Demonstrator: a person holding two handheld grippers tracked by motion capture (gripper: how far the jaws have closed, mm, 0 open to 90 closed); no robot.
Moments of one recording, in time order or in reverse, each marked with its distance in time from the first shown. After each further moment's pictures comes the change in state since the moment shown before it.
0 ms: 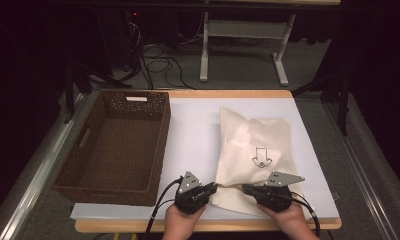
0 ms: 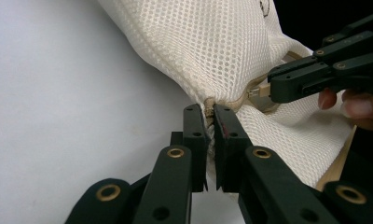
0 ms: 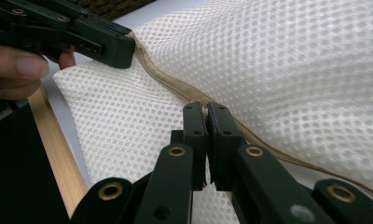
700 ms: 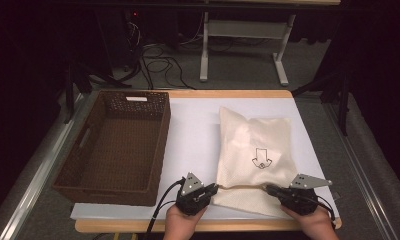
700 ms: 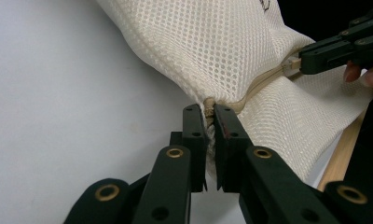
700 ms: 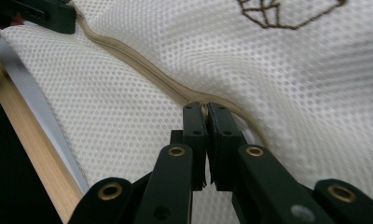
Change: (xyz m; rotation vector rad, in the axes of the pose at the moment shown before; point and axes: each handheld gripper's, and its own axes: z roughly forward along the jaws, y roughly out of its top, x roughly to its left) left arm -0.004 -0.001 0.001 0.014 0.021 0.035; right arm -0.030 -0.025 -0.049 0.037 -0.114 0.033
